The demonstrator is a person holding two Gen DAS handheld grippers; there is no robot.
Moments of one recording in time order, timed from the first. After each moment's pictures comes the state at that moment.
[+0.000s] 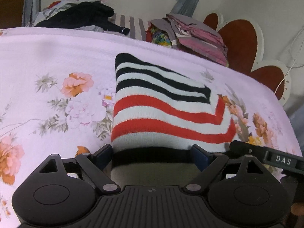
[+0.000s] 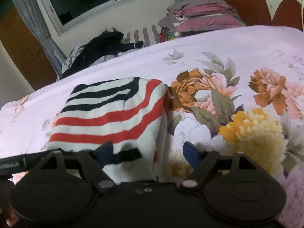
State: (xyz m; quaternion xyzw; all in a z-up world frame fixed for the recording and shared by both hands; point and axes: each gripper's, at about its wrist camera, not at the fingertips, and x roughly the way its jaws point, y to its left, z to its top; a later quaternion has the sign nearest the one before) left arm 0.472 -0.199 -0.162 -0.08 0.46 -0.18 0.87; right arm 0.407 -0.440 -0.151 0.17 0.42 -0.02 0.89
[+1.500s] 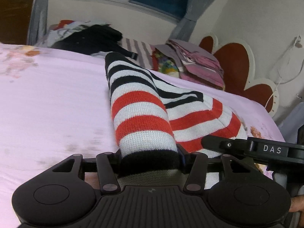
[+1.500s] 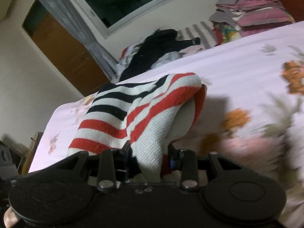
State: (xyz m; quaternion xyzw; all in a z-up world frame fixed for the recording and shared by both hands) left arm 0.454 0.028 -0.107 -0.10 0.39 -0.21 0.89; right arm 0.414 -0.220 -0.102 0.24 0.38 0.10 0.88
